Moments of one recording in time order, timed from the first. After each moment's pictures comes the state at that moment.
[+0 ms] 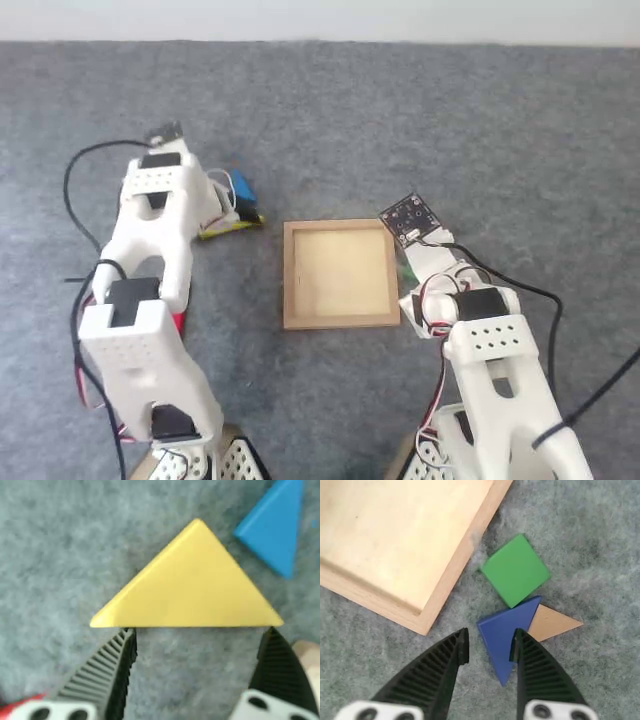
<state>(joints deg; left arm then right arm) -12.0 24.0 5.2 71.3 23.1 -13.1 -42.5 64.4 54.1 22.5</state>
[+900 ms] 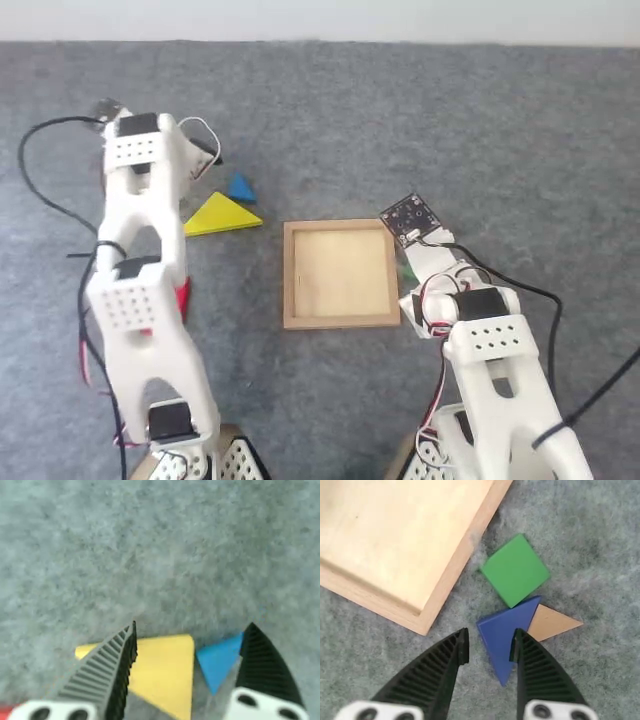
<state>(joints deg) -15.6 45.5 -30.8 81.6 52.4 -13.1 -42.5 64.4 54.1 22.5</state>
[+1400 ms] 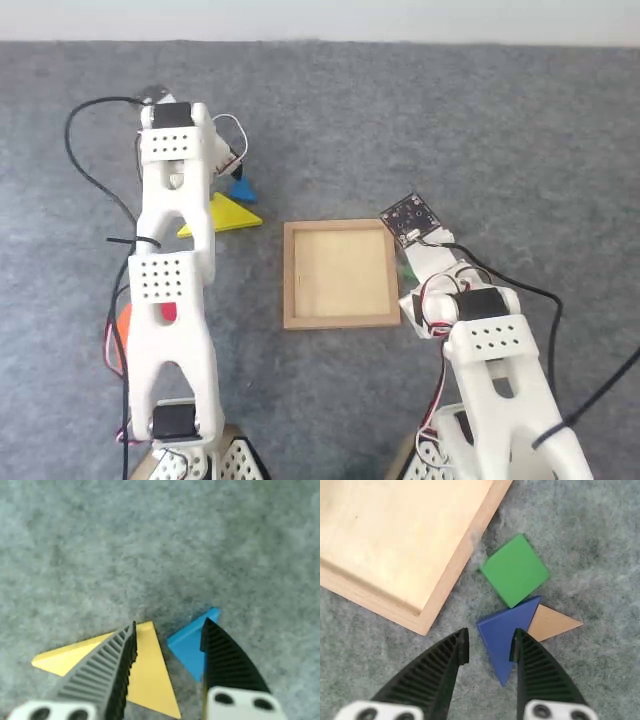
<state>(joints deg) -9.8 66.3 -65.6 98.2 43.2 -13.2 -42.5 64.4 54.1 22.5</state>
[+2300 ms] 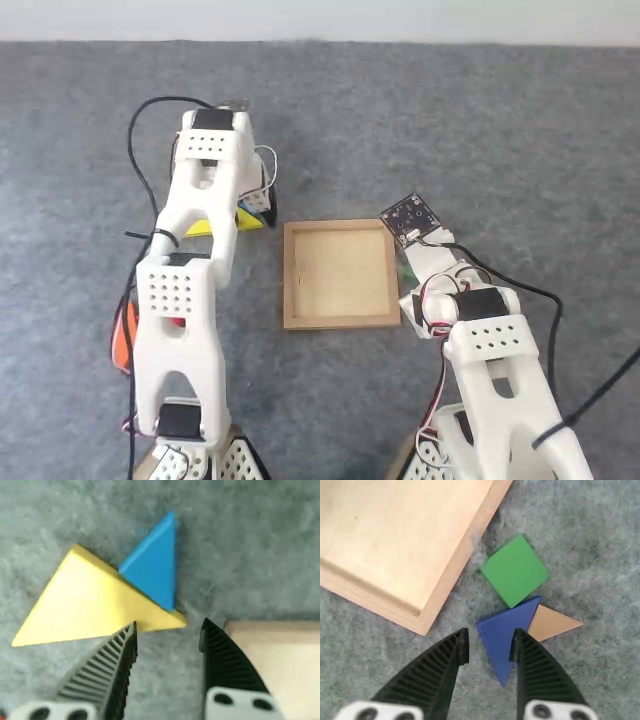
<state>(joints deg) -1.5 50.0 -37.6 98.2 12.4 -13.1 -42.5 64.4 54.1 22.5</state>
